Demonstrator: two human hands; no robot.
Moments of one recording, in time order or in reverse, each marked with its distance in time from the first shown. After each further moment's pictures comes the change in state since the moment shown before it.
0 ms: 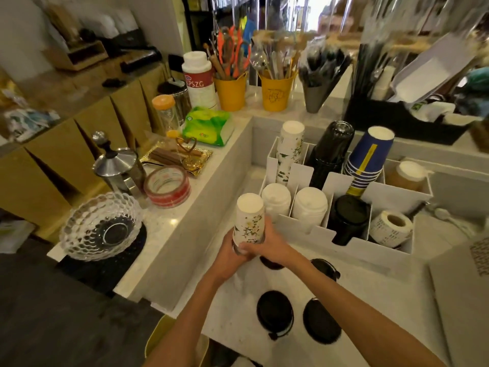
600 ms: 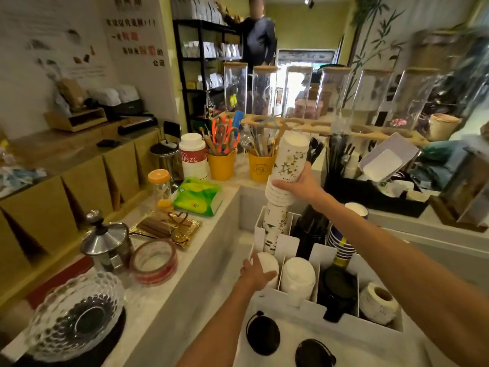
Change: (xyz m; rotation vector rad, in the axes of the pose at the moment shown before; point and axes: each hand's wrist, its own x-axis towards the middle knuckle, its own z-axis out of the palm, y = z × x) left_hand 0.143 0.076 0.048 0.613 -0.162 -0.403; right_hand 0.118 -0.202 -0.203 -0.140 0.416 -0.158
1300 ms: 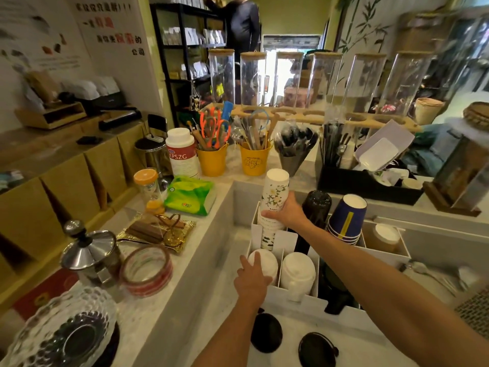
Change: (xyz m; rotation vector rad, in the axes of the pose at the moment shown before) left_hand 0.005 -0.012 0.023 0.346 0.215 -0.009; right_hand -0.016 0.072 0.053 -0.141 0.042 0.287
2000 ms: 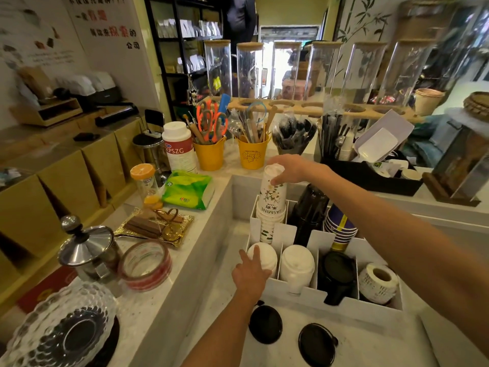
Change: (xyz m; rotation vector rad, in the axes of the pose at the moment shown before) left_hand -0.005 -0.004 -0.003 0.134 0.022 0.044; right_hand 0.019 -0.096 -0.066 -0.733 -0.265 -0.282
